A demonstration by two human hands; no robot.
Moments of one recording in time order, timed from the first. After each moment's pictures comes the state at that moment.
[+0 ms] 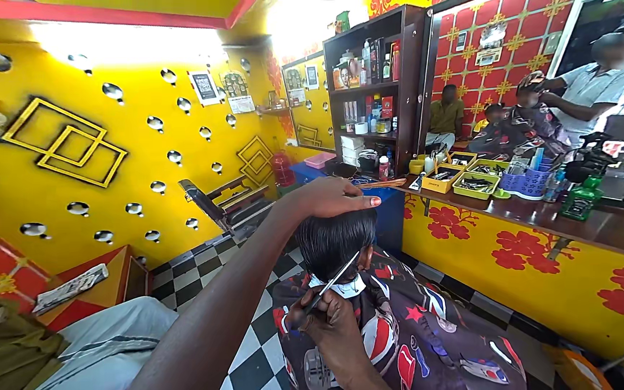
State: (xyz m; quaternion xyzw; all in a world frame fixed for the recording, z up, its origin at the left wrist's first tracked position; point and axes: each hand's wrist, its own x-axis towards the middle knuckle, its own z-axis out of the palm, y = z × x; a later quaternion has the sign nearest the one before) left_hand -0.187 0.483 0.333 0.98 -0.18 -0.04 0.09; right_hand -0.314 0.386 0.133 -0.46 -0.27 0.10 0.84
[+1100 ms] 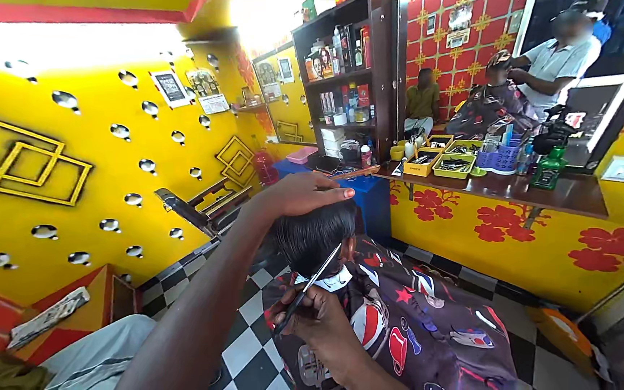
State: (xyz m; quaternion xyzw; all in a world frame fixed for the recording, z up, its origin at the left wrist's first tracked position) left_hand -0.193 0.488 0.331 0.98 -0.18 -0.02 0.10; right_hand -0.320 0.373 0.150 -0.43 -0.27 0.19 0.84
